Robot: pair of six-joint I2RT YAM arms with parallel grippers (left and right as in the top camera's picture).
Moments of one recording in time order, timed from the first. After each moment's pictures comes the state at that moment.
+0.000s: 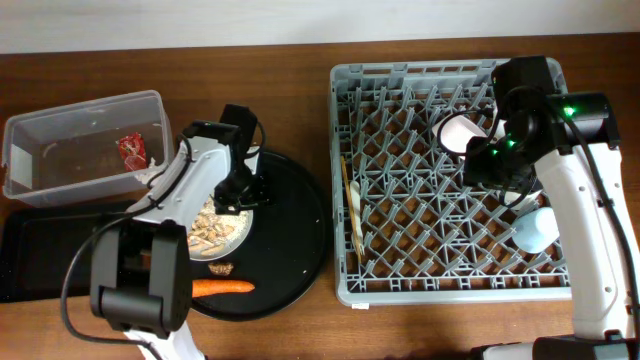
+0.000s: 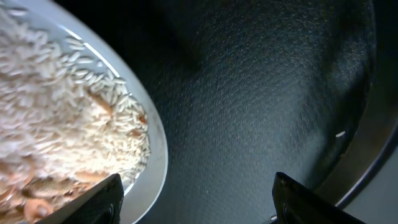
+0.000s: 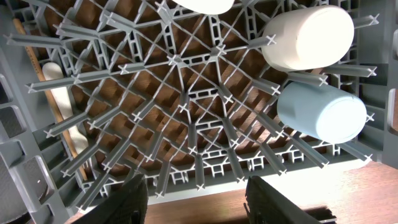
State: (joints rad) left arm -0.23 1.93 1.39 -1.07 0.16 -0.26; right arm 0.07 1.56 1.70 -1.52 0.06 0.26
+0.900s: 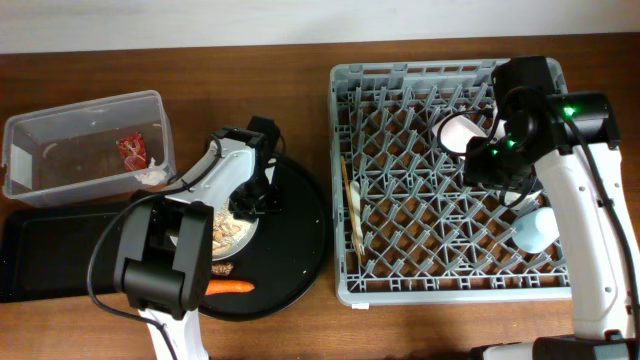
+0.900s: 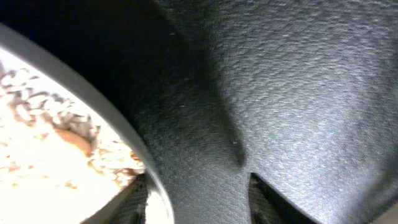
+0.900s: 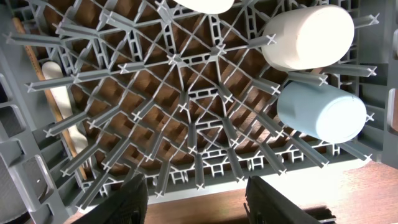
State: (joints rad) left arm -0.31 2.04 1.39 -1.04 0.08 -0.26; right arm 0.07 1.56 1.70 -1.53 0.06 0.26
